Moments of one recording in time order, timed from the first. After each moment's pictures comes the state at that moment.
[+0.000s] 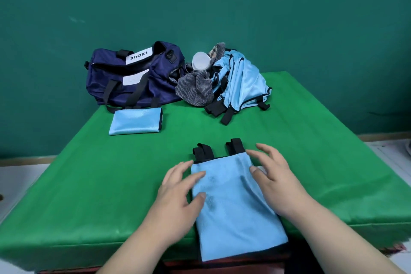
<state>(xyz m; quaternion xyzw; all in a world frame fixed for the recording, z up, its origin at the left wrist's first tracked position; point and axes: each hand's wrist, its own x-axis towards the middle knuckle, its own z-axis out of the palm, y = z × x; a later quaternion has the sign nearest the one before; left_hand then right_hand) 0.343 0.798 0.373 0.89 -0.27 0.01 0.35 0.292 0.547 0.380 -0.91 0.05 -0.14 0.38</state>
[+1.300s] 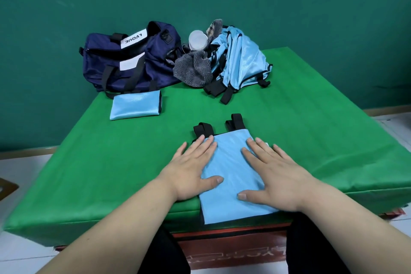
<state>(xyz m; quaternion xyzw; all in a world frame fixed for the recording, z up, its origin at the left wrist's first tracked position) 0.382 0.779 0.365 0.91 -0.41 -0.09 0.01 0.263 0.551 0.376 -0.99 -0.04 0.07 0.07</state>
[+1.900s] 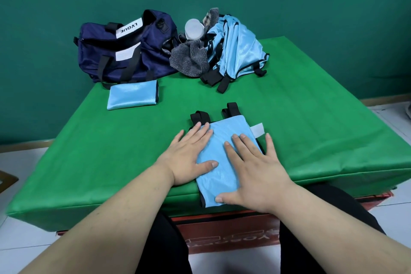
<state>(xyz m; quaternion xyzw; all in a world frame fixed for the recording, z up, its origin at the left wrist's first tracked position) 0.385 0.781 0.362 0.90 -0.42 -0.08 0.04 0.253 0.599 0.359 -1.00 -0.02 -0.01 0.01</state>
